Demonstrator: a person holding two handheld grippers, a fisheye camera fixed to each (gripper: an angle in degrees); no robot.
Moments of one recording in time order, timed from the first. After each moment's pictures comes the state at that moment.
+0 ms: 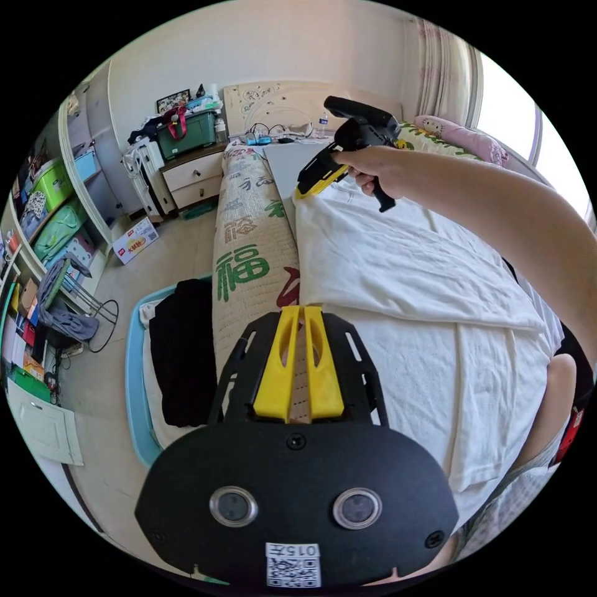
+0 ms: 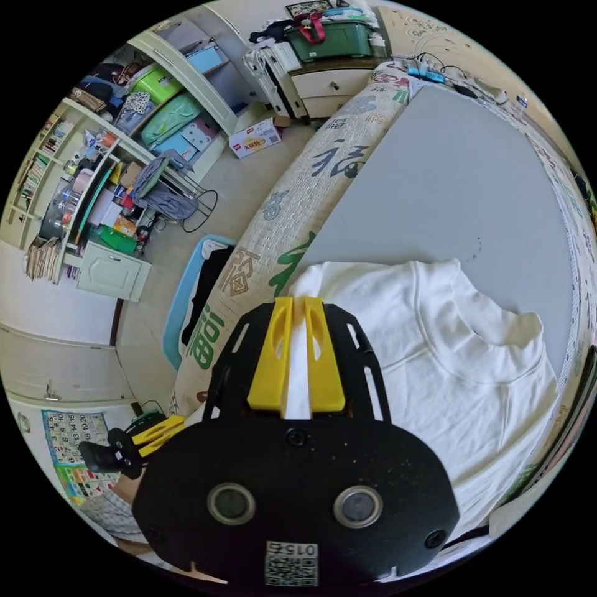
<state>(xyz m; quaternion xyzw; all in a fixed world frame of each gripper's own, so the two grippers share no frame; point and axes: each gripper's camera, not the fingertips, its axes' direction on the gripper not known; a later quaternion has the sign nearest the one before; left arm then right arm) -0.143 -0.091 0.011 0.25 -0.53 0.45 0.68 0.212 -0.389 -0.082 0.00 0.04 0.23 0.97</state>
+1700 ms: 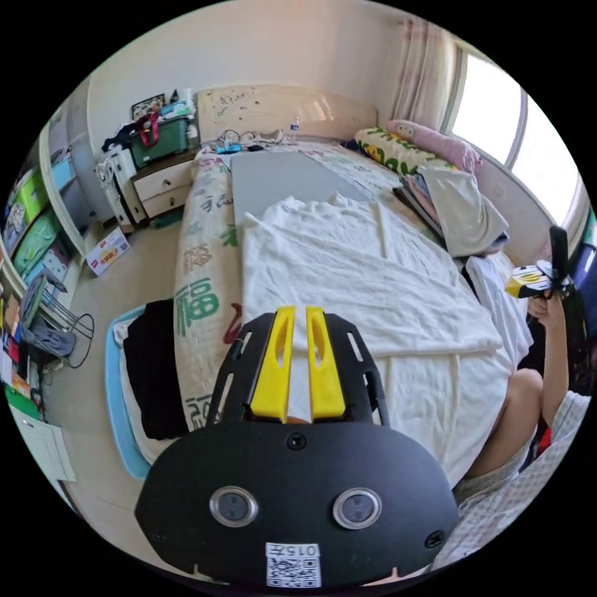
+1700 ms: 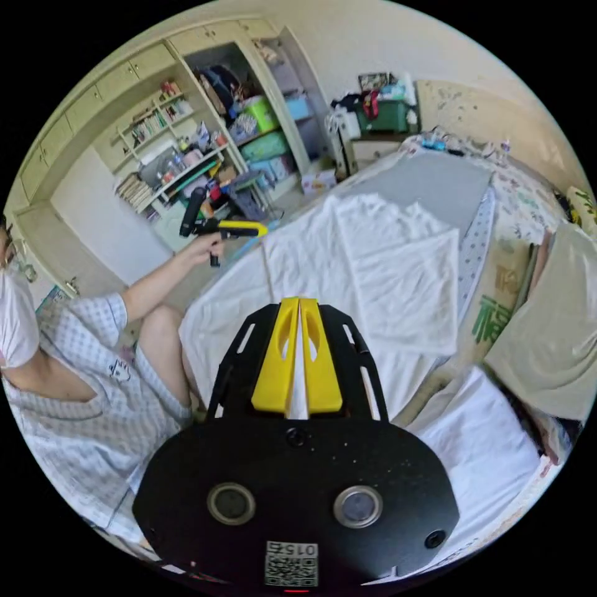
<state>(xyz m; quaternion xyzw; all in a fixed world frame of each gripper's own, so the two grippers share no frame) -0.008 -0.043 0.026 0.22 -0.45 0.47 0.73 0.131 0.036 -0.188 0.15 0.06 0.08 0.98</state>
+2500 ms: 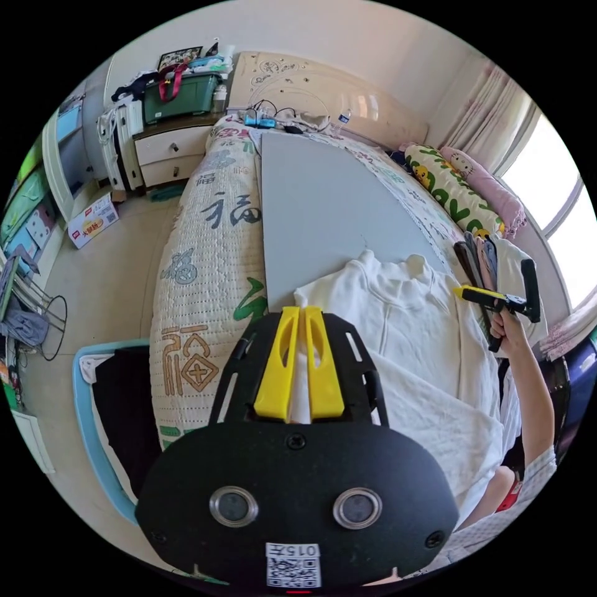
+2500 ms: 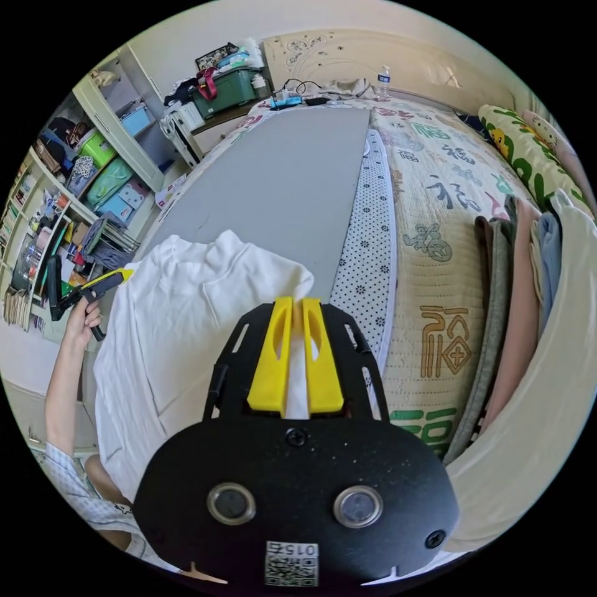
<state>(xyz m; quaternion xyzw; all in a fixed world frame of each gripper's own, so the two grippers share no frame) 0.038 -0.253 0.023 0.23 -0.45 0.40 0.77 0.393 -0.050 0.019 0.07 0.17 0.31 0.93</state>
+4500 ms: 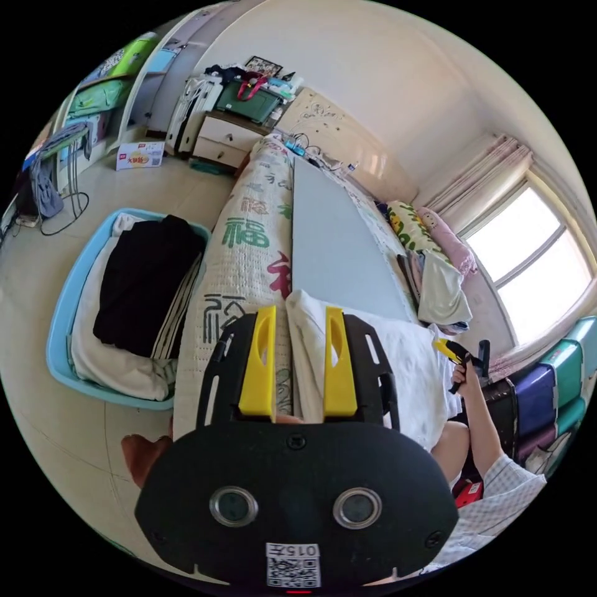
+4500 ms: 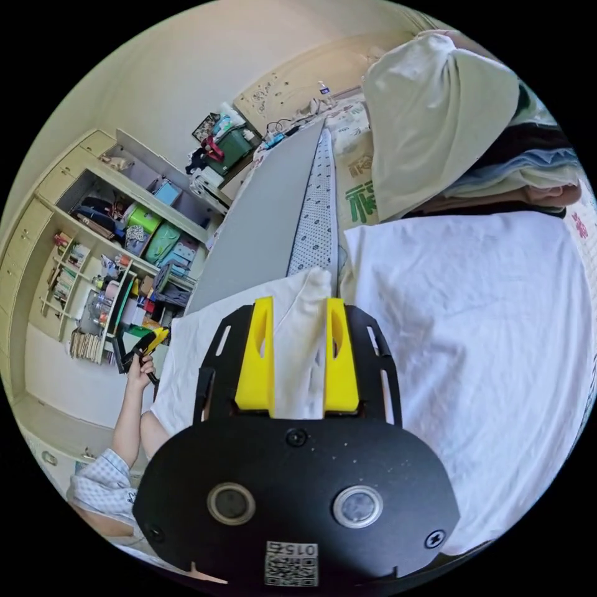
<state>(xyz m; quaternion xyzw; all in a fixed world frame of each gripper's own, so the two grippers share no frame) -0.186 -0.028 -0.118 0.29 -0.30 0.33 0.85 0.147 0.380 0.182 0.22 0.04 0.43 0.88</state>
